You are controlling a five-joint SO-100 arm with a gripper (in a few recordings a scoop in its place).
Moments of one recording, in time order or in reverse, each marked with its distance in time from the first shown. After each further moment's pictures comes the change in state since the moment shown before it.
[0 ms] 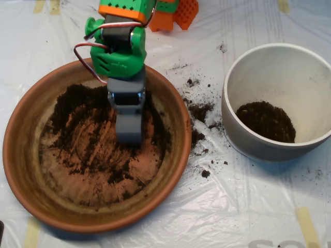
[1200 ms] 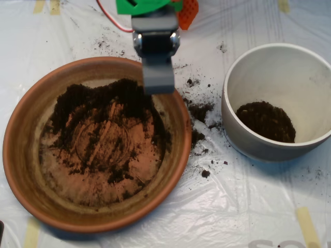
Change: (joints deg) arm -15.3 20.7 -20.3 22.9 7.9
